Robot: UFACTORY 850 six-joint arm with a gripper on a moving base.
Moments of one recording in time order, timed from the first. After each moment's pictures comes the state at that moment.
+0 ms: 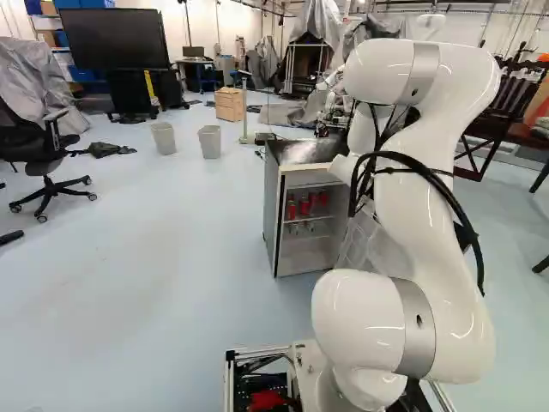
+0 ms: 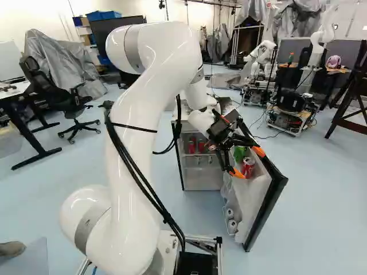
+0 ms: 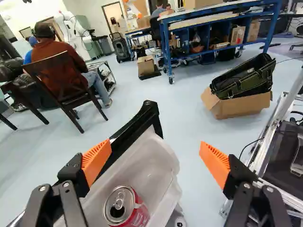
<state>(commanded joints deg) -19.9 -38.3 -59.9 115.3 80.2 -7.2</state>
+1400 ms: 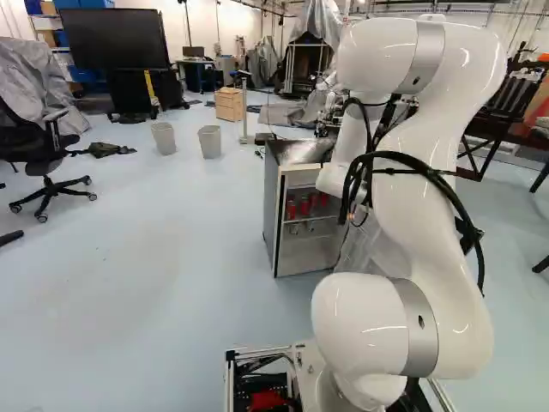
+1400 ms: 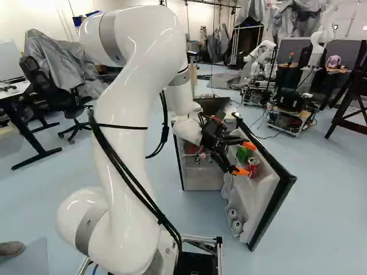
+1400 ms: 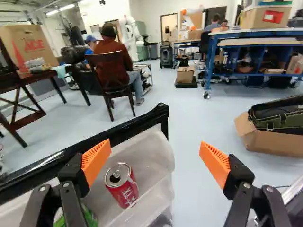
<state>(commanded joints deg) -13.2 -31.3 -44.0 97.3 80.2 -7.2</state>
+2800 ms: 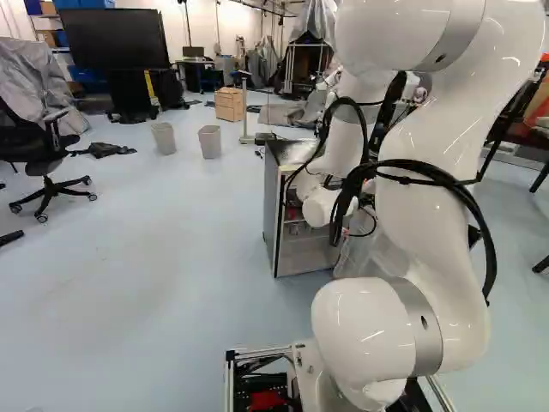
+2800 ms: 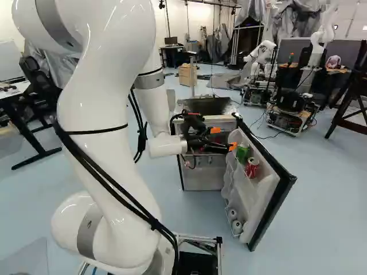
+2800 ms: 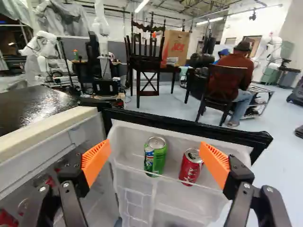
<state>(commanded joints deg) -5.0 -20.6 -25.2 55.2 80.2 -7.2</state>
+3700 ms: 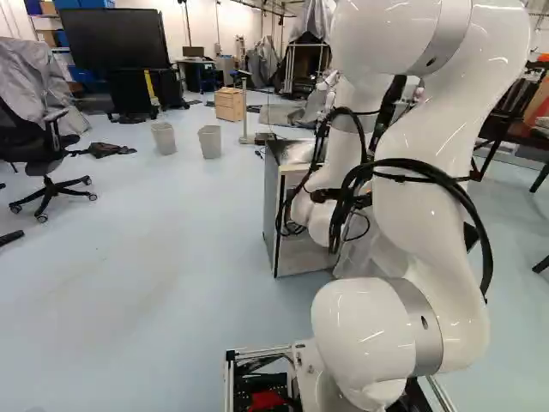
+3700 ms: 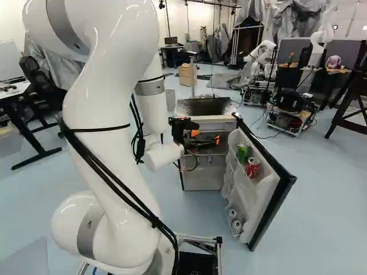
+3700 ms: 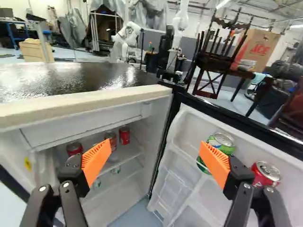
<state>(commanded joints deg) -4.8 -22.8 -20.1 28.1 80.2 -7.2</state>
